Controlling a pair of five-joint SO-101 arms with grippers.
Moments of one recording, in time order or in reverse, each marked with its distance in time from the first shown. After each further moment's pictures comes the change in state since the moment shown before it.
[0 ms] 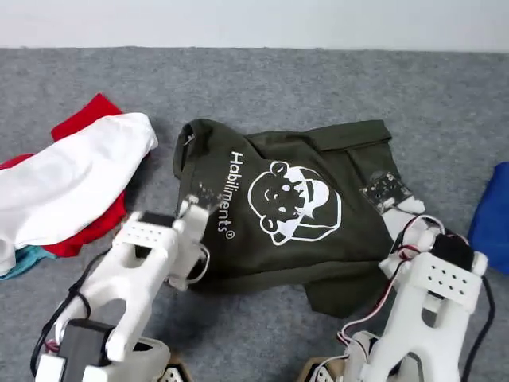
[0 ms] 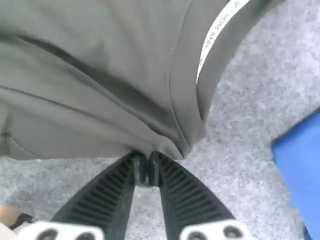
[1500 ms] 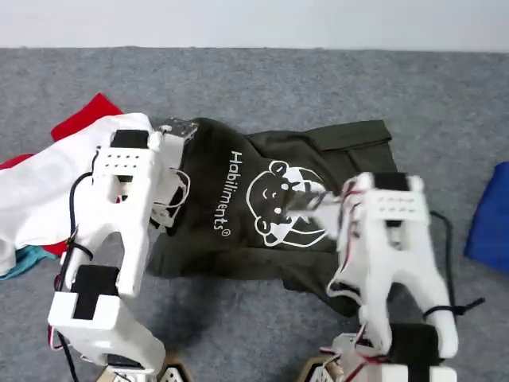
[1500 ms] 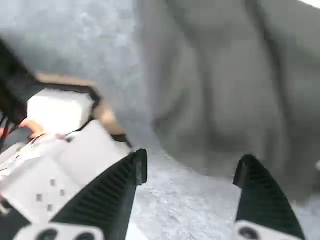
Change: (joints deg) left arm -8.8 20.9 -45.1 28.0 0.2; right arm -26.0 26.5 -16.5 30.7 5.9
